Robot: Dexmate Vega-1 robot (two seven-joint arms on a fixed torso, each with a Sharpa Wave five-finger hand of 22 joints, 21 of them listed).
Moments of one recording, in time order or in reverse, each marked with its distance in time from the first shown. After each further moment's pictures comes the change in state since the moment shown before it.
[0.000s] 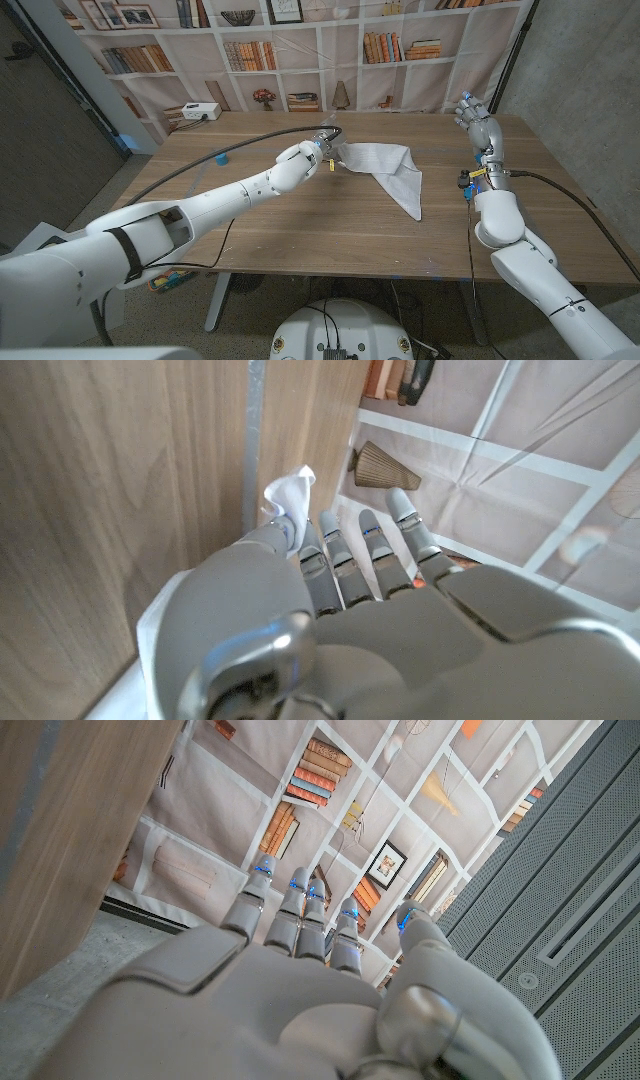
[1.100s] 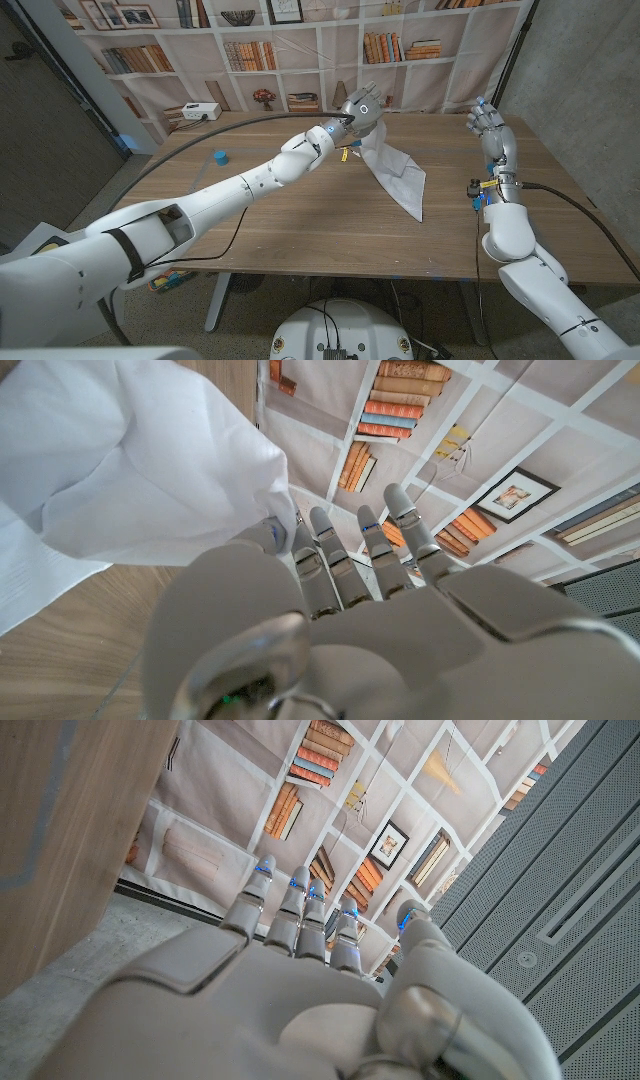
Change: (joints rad) left arm -0.007 -0.034 -0.049 -0.070 0.009 -0.112 0.384; left_hand -0.023 -0.066 -0.017 0.026 0.079 0.035 -0.037 0.048 0.025 0.036 -0.046 0.008 0.040 0.025 -0.004 0.004 0.010 0.025 -0.033 0.010 -0.032; right arm -0.094 0.016 0.052 -0.024 -0.006 0.067 -0.034; right_hand 0.000 0.000 0.000 0.000 0.000 0.000 0.000 0.000 0.000 0.000 0.000 0.000 0.000 0.005 -0.005 0.000 0.000 0.000 0.000 0.000 0.000
